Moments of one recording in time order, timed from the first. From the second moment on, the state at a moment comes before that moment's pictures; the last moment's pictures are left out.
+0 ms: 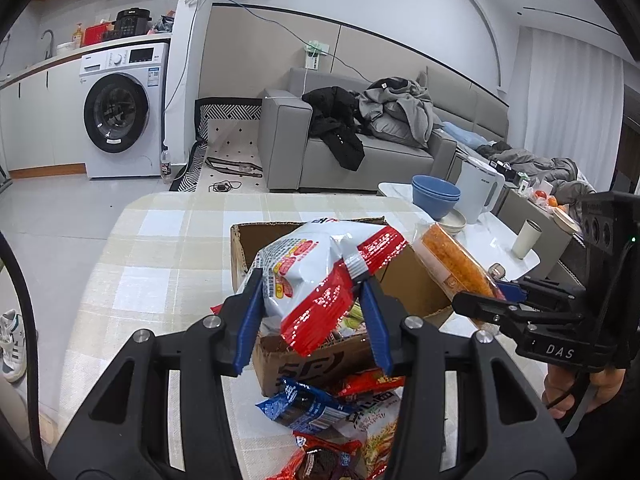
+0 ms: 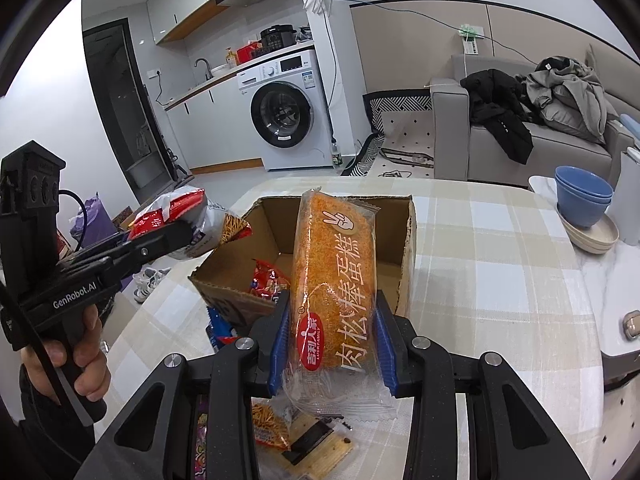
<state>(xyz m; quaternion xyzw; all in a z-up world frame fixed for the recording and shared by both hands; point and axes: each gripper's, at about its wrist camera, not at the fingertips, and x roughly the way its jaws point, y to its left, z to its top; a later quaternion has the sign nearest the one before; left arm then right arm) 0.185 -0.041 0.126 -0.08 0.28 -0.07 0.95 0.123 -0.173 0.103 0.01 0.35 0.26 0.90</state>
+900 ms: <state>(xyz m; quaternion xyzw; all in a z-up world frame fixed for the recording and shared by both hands) 0.280 -0.070 0.090 -0.05 0.31 -0.07 0.95 0.177 -0.167 0.094 0.01 0.36 0.25 0.90</state>
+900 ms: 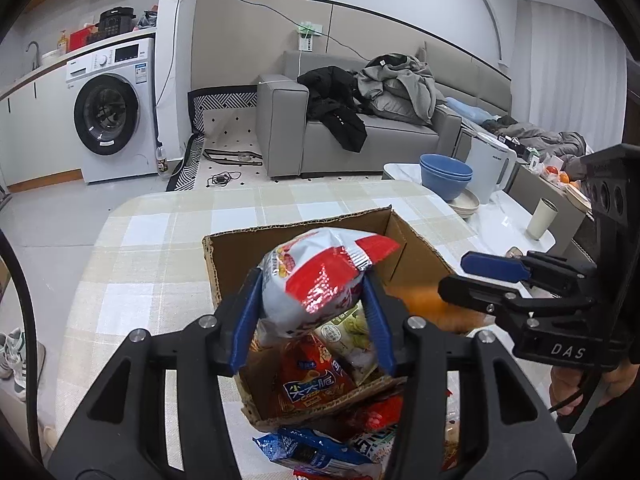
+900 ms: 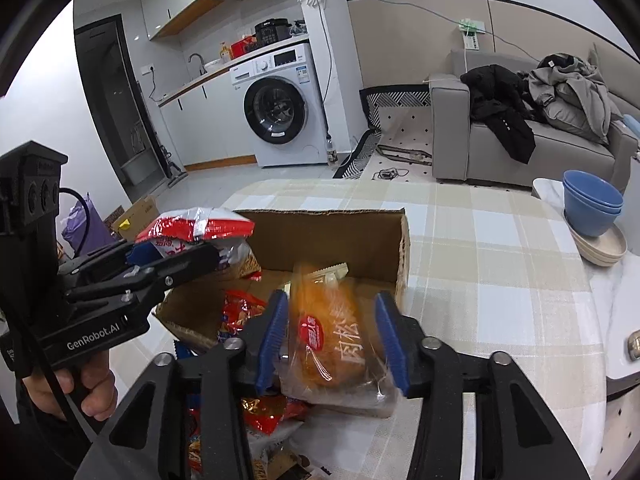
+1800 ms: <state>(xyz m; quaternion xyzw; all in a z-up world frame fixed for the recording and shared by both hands) 0.136 -0.030 0.103 -0.08 0.29 -0.07 0.95 0.084 -0.205 0.119 0.02 0.32 0.25 0.92</state>
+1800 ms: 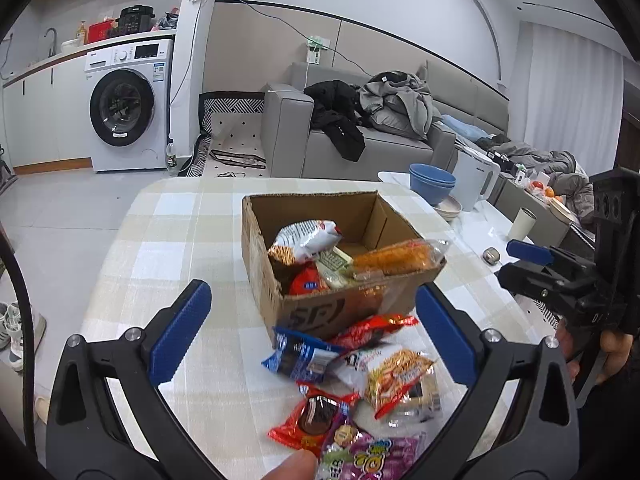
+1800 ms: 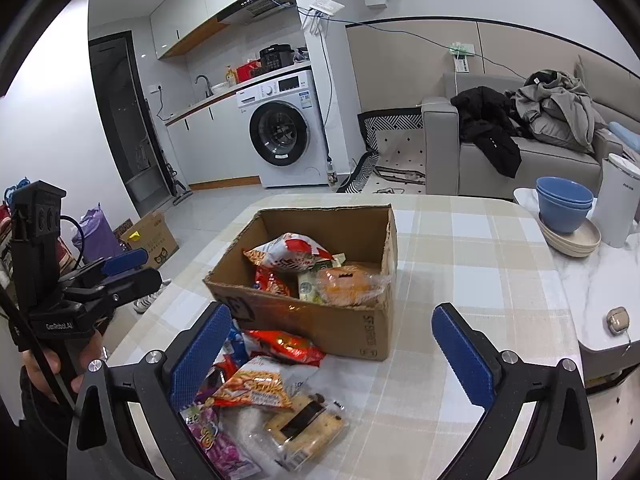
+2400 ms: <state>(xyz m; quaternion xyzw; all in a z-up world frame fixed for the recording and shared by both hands) 0.089 -0.037 0.072 -0.07 0.32 -0.06 0.94 0.042 -0.207 0.084 0.02 0.34 0.26 0.90</state>
